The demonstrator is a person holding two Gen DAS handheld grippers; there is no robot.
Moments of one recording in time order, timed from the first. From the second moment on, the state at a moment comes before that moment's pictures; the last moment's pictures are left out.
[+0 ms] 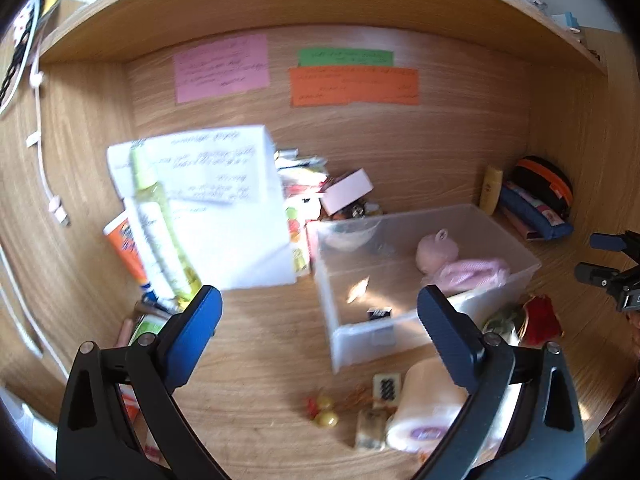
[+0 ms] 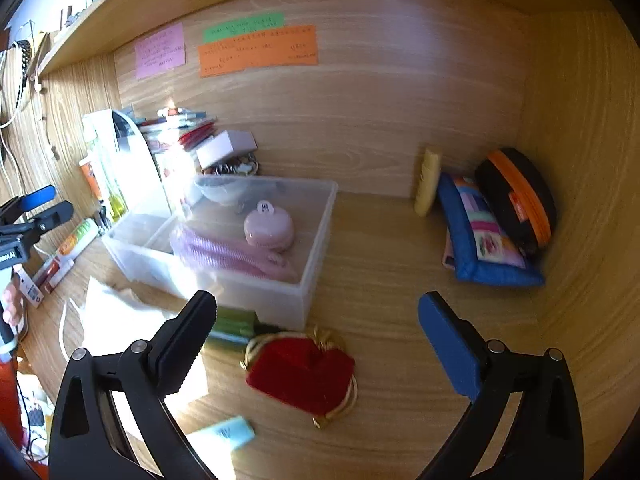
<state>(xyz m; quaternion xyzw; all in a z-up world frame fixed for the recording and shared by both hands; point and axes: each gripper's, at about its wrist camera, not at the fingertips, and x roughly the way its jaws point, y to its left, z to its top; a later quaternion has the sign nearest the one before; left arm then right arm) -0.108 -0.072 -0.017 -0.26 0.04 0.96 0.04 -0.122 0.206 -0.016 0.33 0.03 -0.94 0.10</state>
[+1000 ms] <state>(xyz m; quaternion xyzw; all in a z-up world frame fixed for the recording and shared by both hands) -0.112 -0.099 -0.108 -0.40 0.05 0.91 0.06 -0.146 0.182 -0.106 0.47 0.05 -0.87 0.13</state>
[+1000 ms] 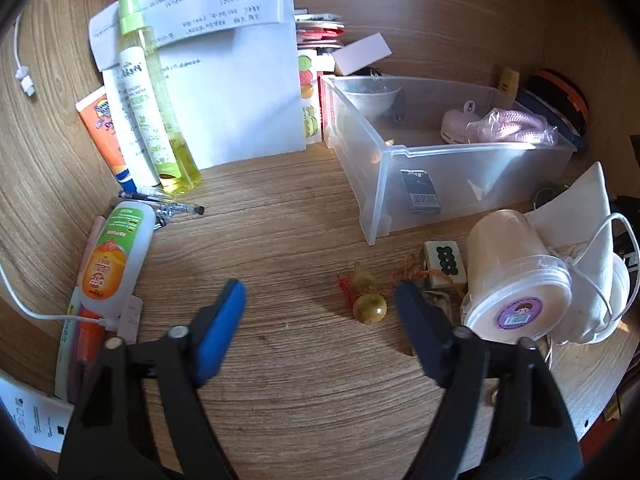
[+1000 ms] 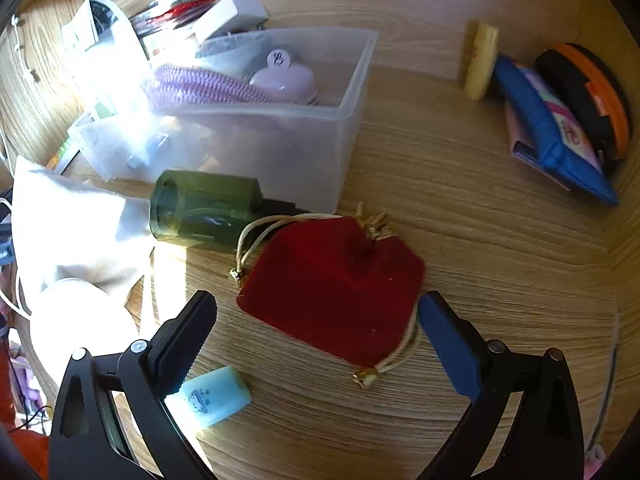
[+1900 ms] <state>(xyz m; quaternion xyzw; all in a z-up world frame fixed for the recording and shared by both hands) -0.132 -0.092 -0.122 -0.43 0.04 0.90 0.09 -0.144 0.203 -0.091 0.44 0.03 -0.88 0.16</state>
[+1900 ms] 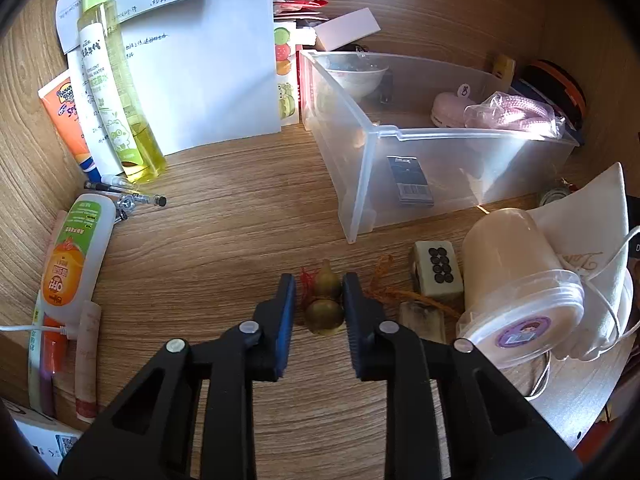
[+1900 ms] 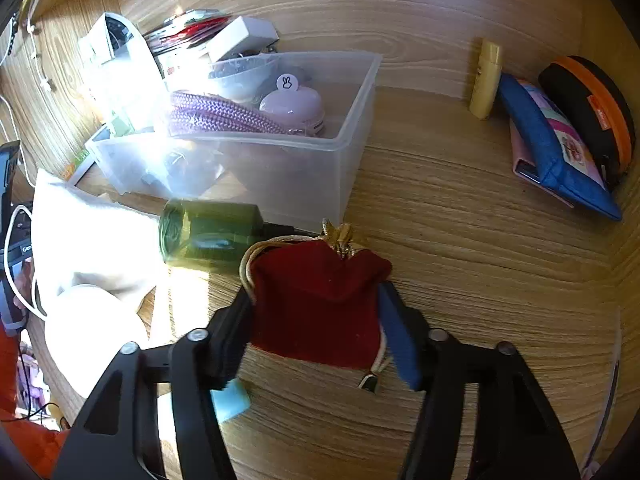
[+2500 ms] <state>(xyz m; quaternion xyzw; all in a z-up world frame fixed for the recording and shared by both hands) -0.124 -0.107 -0.105 -0.39 -0.01 0.92 0.07 -0.125 0.248 -0.063 0.40 -0.02 -0.90 0.15</state>
